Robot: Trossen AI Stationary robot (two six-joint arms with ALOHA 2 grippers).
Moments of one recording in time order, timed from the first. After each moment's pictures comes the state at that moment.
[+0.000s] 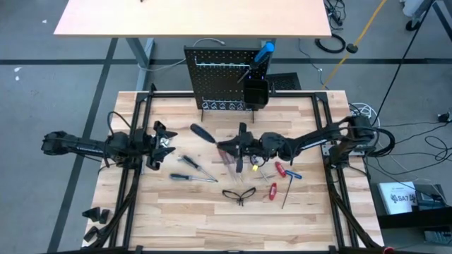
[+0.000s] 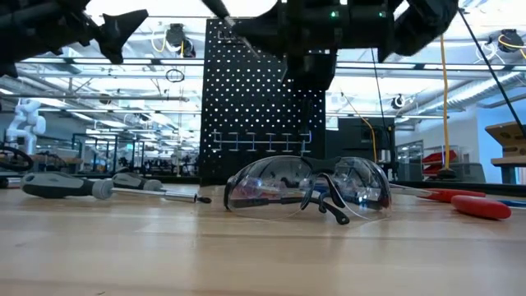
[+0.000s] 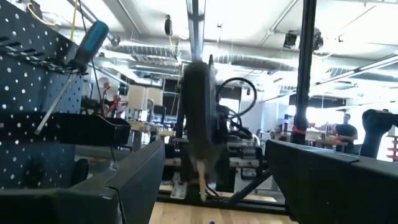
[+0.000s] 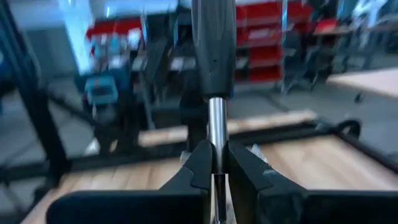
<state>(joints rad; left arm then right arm) -0.05 0.42 0.01 0.83 -0.04 -0.07 0.05 1.71 0.85 0.95 0.14 0.15</state>
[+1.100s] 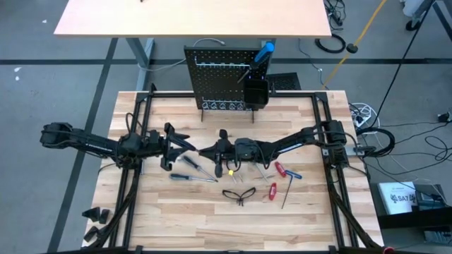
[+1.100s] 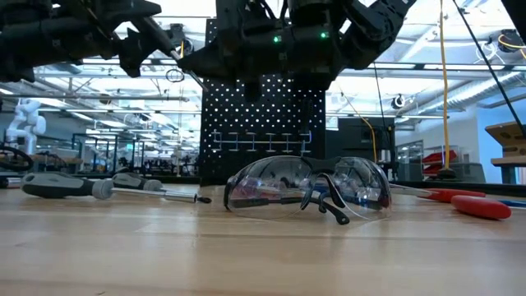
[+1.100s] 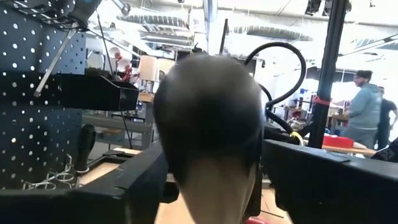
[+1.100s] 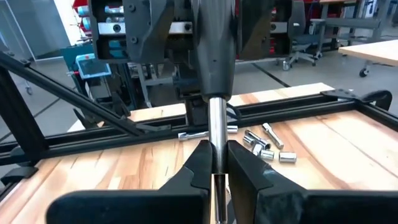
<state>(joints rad) -0.05 0.82 0.05 1.06 -0.08 -0.07 0.05 2.00 1.15 0.79 0.13 0.16</state>
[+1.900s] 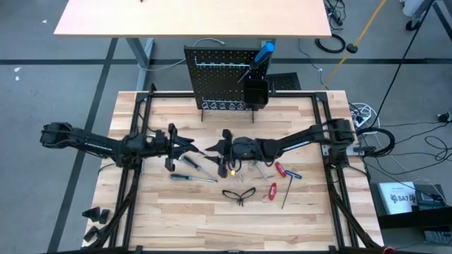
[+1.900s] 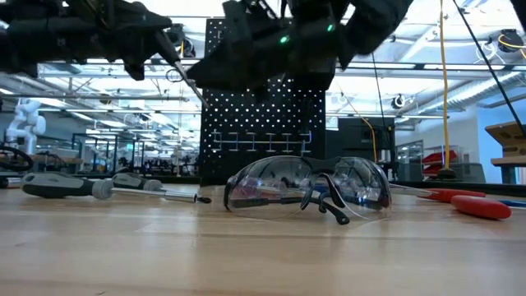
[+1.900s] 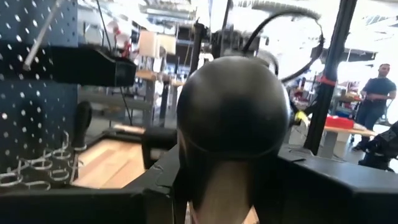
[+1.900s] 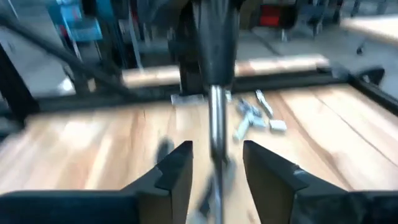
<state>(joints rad) -0.05 0.82 0.12 0.87 -0.09 -0.11 0.05 1.90 1.15 0.49 0.14 0.11</state>
